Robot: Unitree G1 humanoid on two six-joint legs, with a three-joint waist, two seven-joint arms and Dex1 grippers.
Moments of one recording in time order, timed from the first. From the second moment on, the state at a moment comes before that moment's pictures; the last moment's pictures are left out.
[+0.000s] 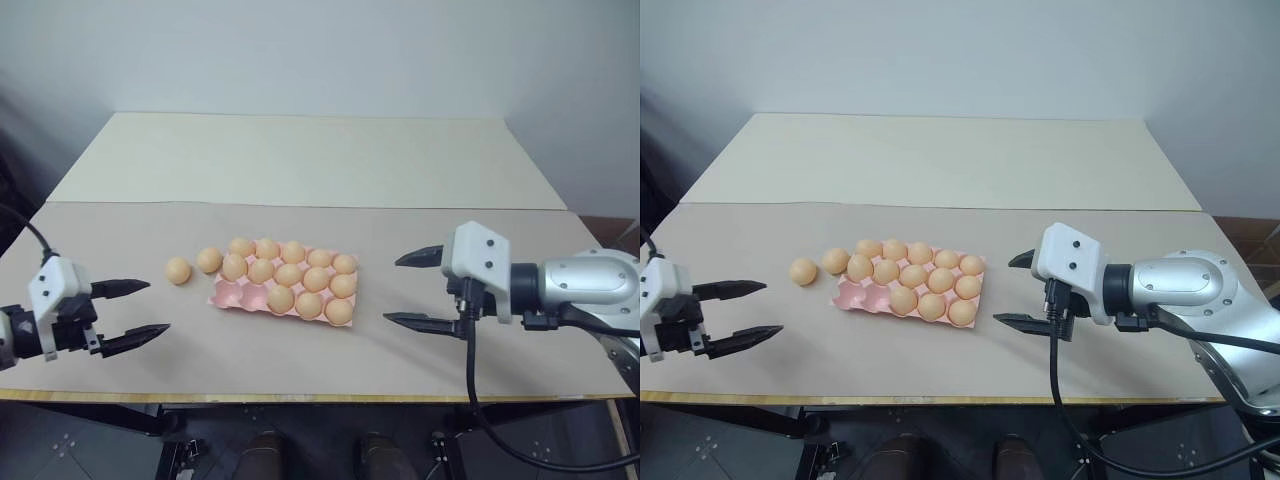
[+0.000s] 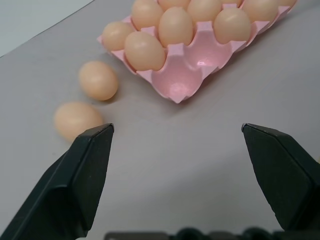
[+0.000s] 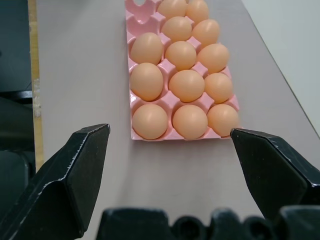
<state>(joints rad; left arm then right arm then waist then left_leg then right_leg) 0.14 0.98 0.57 -0.10 -0.47 0.30 -1.24 -0.44 -1.03 0.00 -0.67 0.61 0.79 0.90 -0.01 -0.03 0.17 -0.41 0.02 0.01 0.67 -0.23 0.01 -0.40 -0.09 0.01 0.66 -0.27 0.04</state>
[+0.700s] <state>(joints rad) -0.15 0.85 0.37 0.12 -0.31 0.22 -0.92 -0.46 -1.01 0.03 -0.65 0.57 0.77 0.92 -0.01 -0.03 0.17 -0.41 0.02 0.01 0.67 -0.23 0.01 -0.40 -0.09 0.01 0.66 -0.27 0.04</state>
